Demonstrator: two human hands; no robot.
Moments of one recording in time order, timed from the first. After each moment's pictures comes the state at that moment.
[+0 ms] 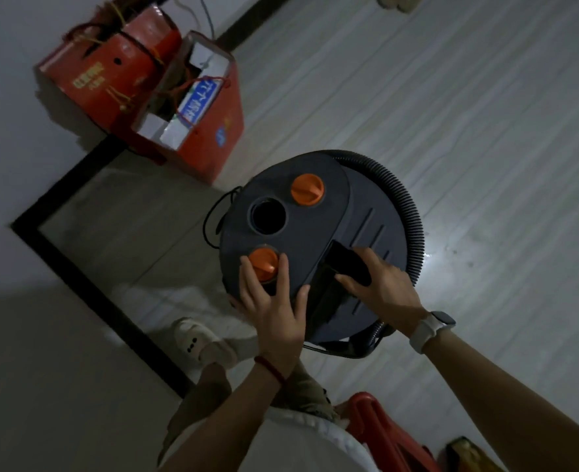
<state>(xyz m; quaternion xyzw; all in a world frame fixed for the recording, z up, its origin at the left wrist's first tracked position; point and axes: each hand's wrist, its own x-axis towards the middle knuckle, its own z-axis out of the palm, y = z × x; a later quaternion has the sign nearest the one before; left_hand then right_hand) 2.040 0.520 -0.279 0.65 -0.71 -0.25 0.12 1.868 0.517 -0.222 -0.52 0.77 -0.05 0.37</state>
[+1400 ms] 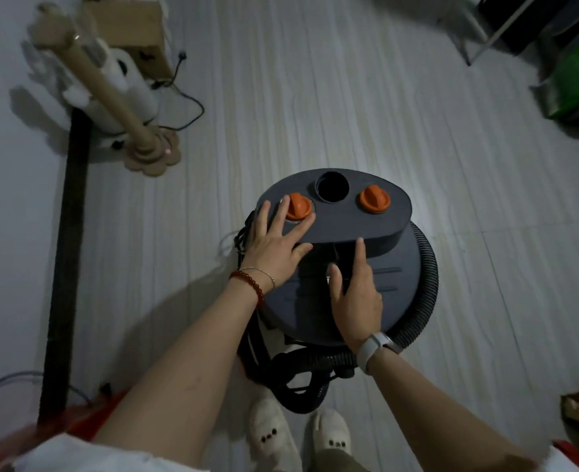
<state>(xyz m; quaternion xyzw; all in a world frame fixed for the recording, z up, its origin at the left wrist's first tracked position) 1.561 0.207 -0.264 0.05 -0.95 -0.23 -0.19 1.594 0.359 -0.256 0.00 0.96 -0.27 0.09</state>
